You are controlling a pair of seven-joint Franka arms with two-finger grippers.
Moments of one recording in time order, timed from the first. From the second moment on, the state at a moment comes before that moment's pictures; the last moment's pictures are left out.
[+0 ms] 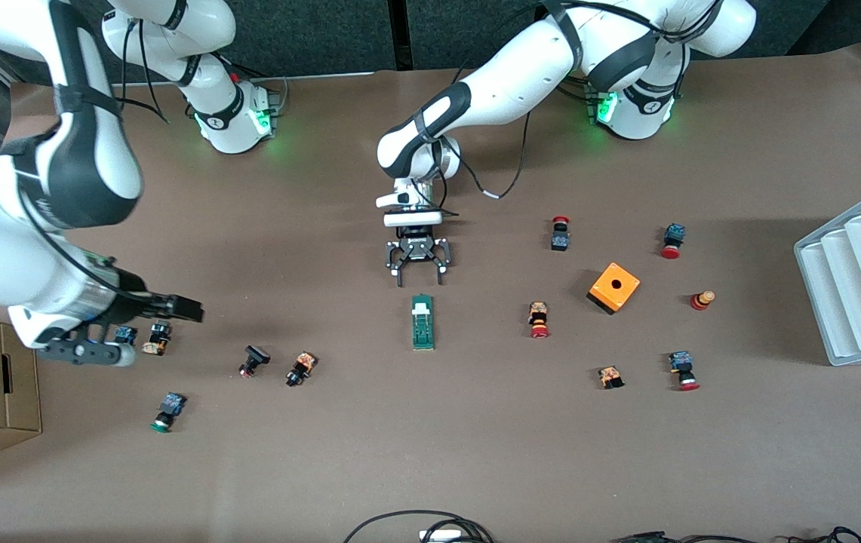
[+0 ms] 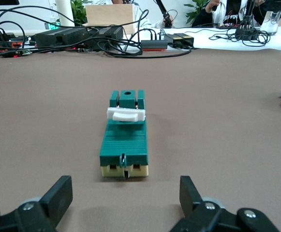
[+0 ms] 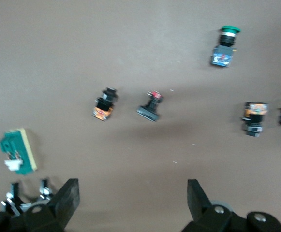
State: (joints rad) left arm -0.82 0.94 -0.39 -1.70 1.90 1.89 -2.48; right arm 0.20 0.27 -0.08 -1.59 0.15 1.82 0.28
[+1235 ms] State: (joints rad) left arm -0.82 0.98 -0.36 -1.69 2.01 1.88 -2.55; right arm 0.58 0.63 -0.08 -1.41 0.36 2.28 1.45
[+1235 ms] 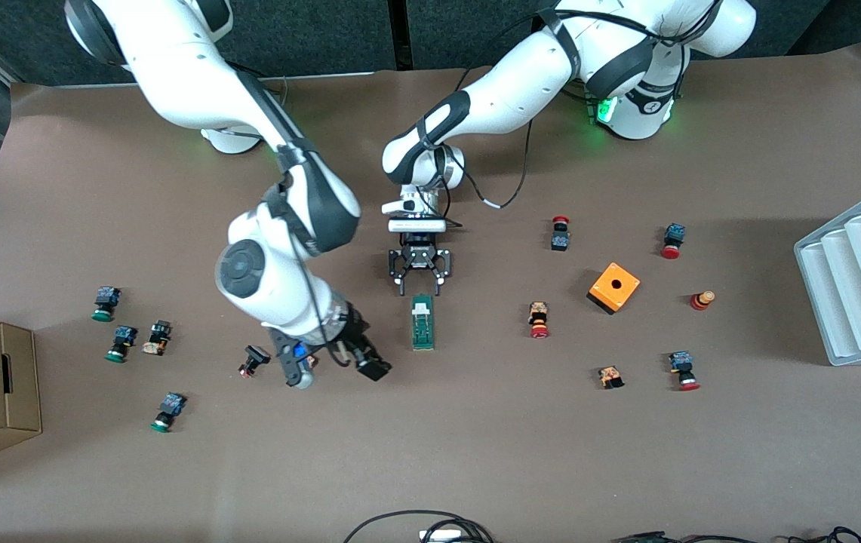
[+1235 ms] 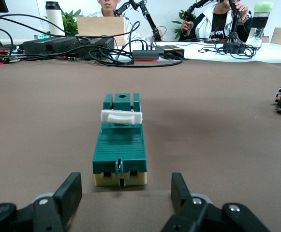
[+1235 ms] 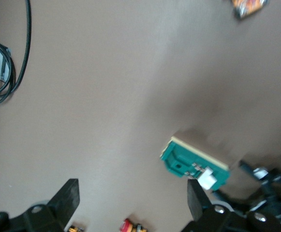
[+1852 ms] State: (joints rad) left arm -0.82 1.00 -0.36 -1.67 2.01 1.87 -2.56; right arm 0.65 0.71 -0.08 -1.40 0.40 2.33 1.73
